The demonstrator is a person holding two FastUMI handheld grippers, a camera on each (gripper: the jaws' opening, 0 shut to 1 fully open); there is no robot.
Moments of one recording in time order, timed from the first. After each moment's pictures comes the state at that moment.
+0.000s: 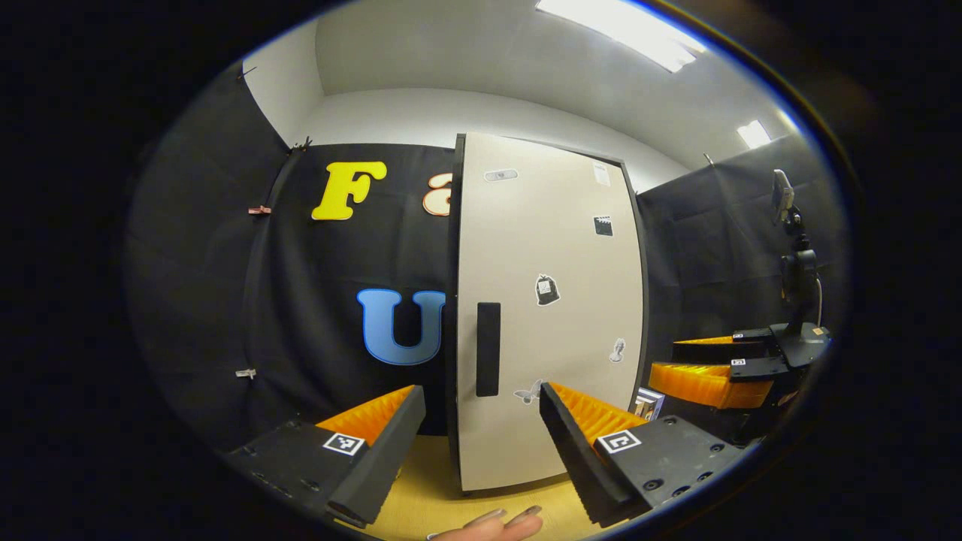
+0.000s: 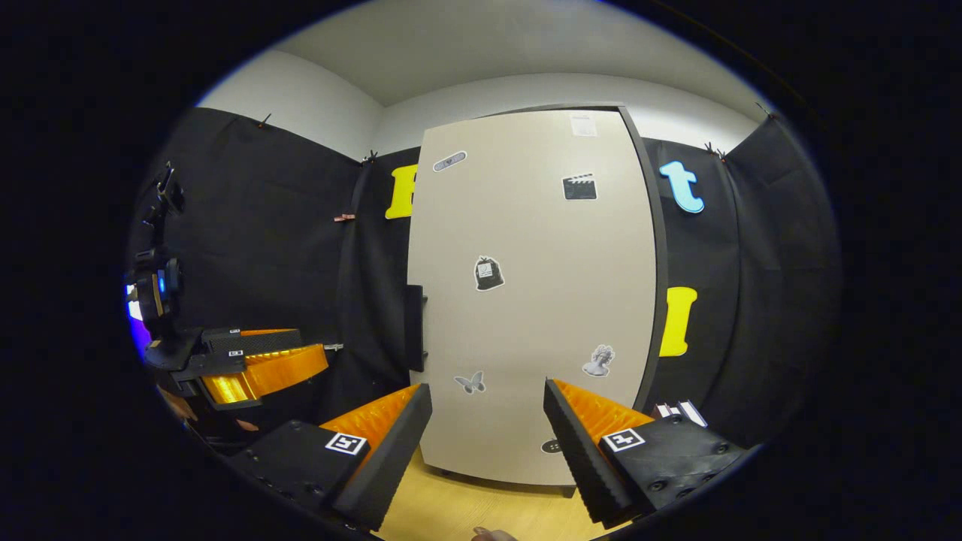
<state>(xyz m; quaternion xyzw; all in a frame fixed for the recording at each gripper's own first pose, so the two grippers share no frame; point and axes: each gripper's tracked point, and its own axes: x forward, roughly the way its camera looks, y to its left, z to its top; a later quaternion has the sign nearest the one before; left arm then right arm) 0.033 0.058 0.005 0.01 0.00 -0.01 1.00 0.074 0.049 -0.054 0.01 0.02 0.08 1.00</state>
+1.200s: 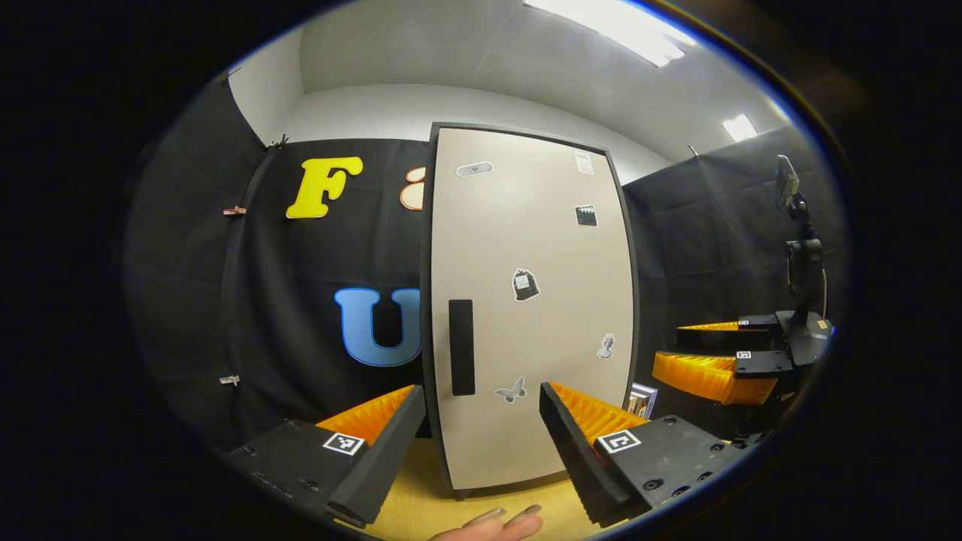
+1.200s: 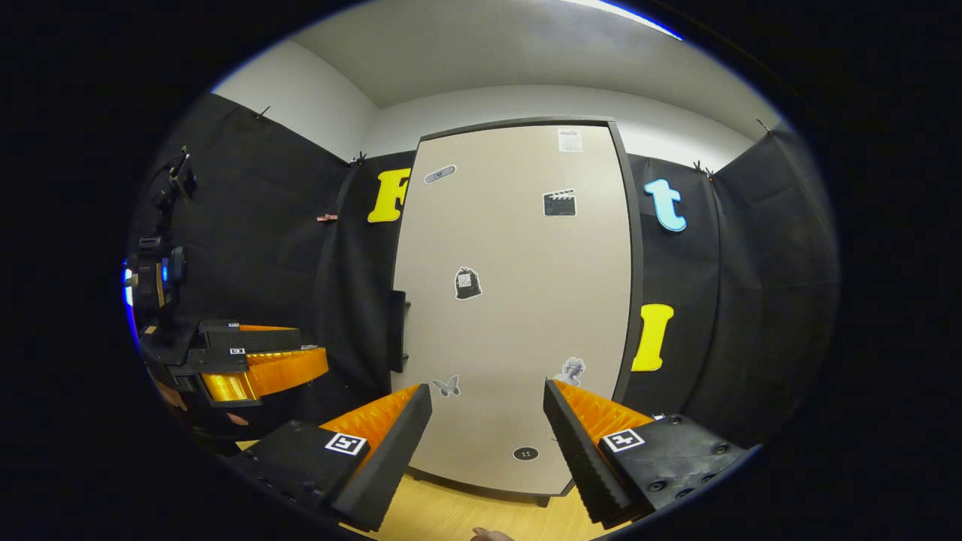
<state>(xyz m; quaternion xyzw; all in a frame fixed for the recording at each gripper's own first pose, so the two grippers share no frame) 0.058 0.037 -0.002 0.03 0.01 -0.05 1.00 0.082 0.031 -0.050 -0.01 0.01 0.04 1.00</state>
